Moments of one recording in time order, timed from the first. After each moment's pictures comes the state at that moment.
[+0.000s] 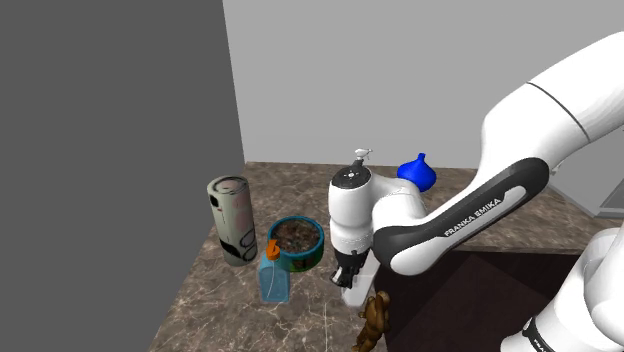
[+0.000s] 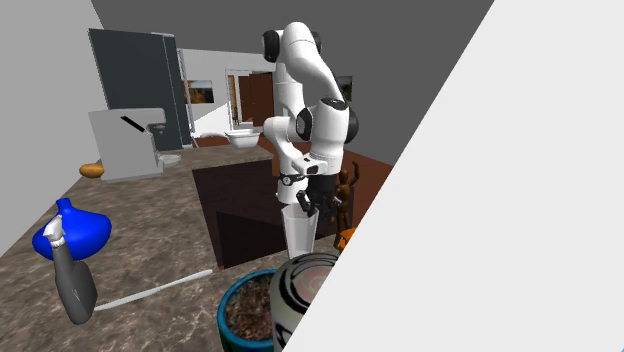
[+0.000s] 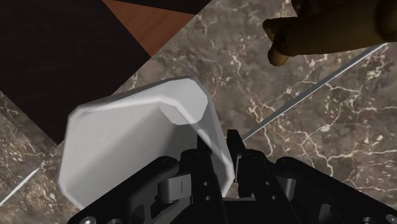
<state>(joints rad) 0.13 0.04 0.51 -2.41 -0.18 2.35 0.63</state>
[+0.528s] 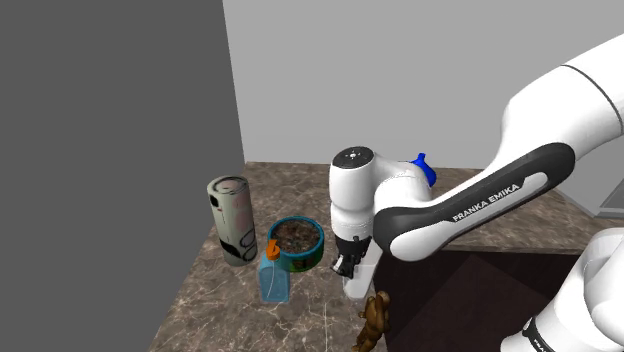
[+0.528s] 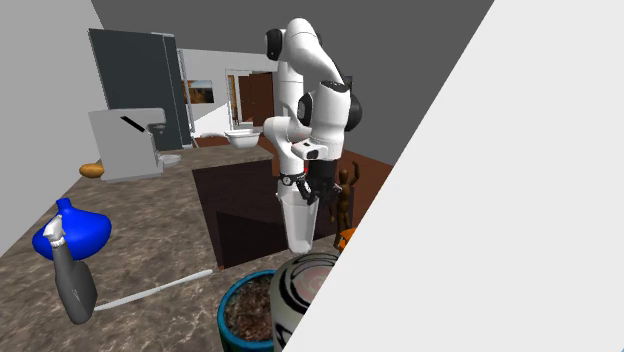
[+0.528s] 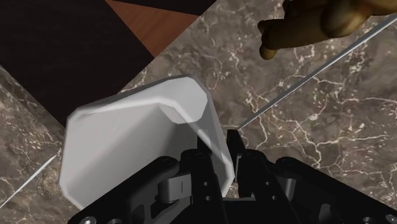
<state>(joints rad) 0.13 -0.04 0.51 -2.38 -0.12 2.25 0.58</state>
